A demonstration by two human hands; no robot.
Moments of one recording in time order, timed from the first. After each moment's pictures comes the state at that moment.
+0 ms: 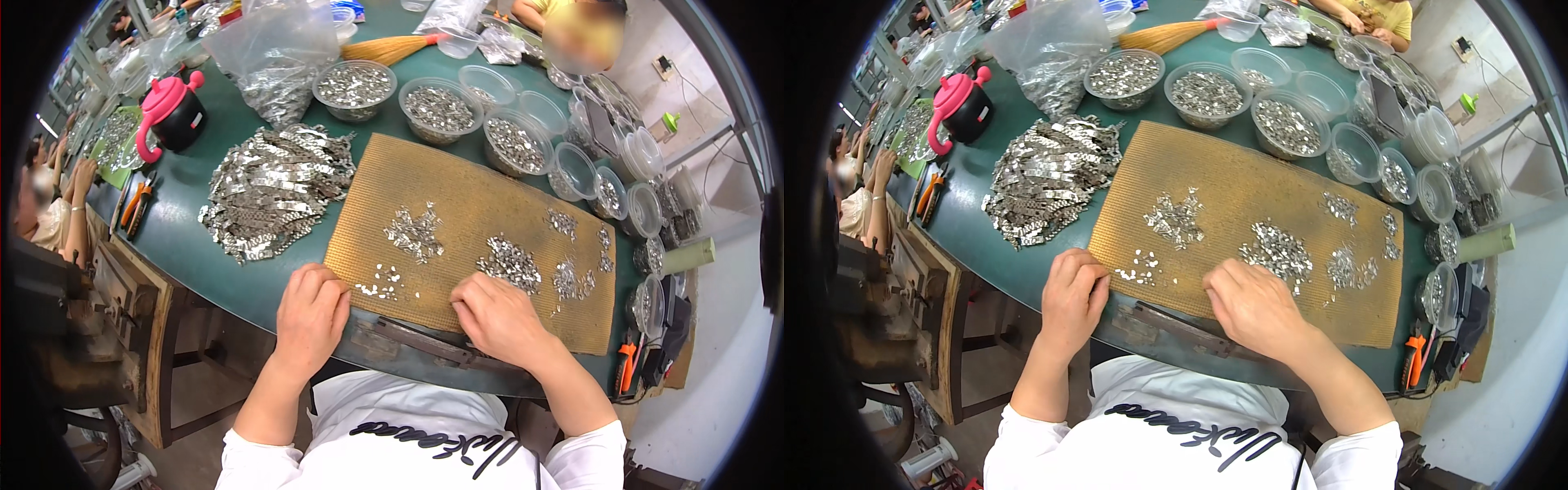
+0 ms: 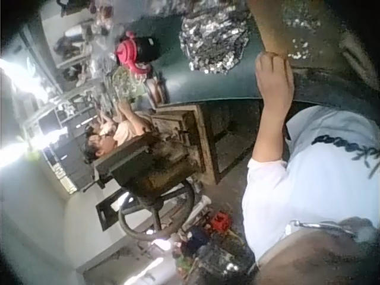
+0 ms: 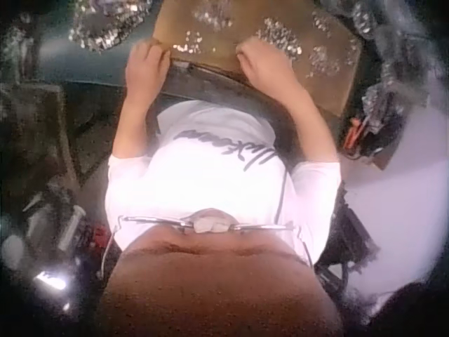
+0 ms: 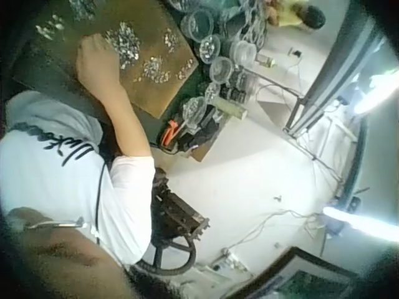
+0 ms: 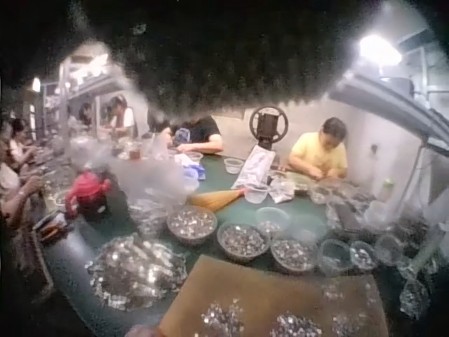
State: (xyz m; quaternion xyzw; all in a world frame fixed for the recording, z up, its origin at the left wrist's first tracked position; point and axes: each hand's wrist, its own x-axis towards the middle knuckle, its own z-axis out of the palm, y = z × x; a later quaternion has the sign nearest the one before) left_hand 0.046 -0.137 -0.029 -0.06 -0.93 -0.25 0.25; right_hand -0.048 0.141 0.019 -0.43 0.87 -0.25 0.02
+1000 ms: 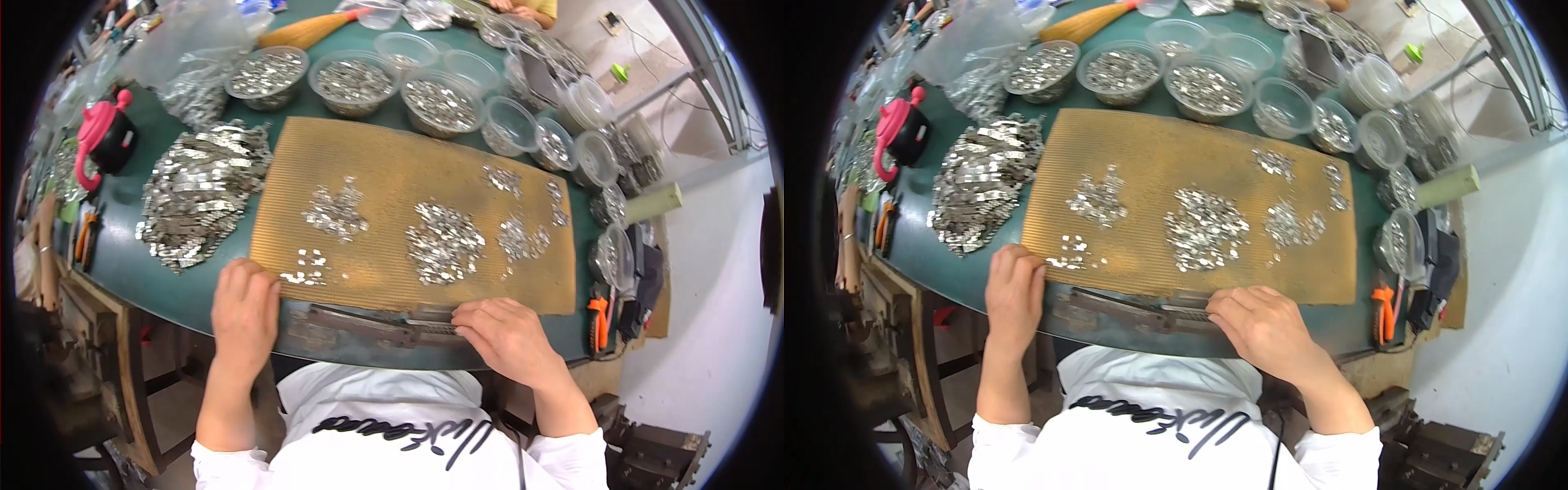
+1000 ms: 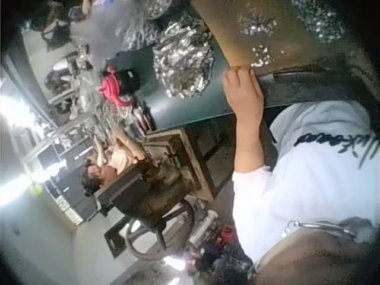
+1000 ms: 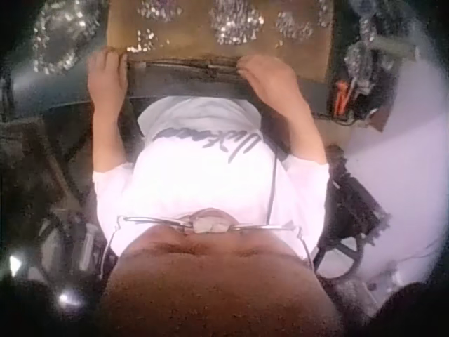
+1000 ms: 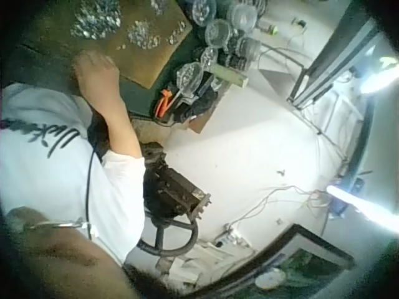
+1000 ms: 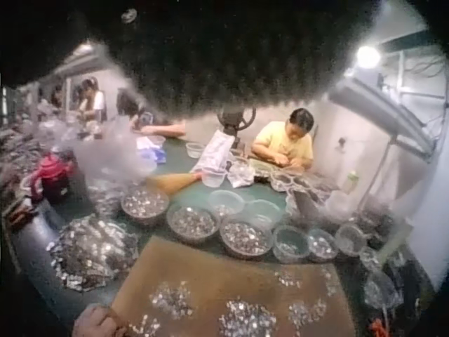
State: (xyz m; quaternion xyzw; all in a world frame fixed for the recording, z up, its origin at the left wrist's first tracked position) left_hand 0.045 -0.135 -0.026 -0.07 -0.95 -0.21 0.22; right_hand 0.009 0.224 0.041 -0.36 0.91 -0.21 0.02
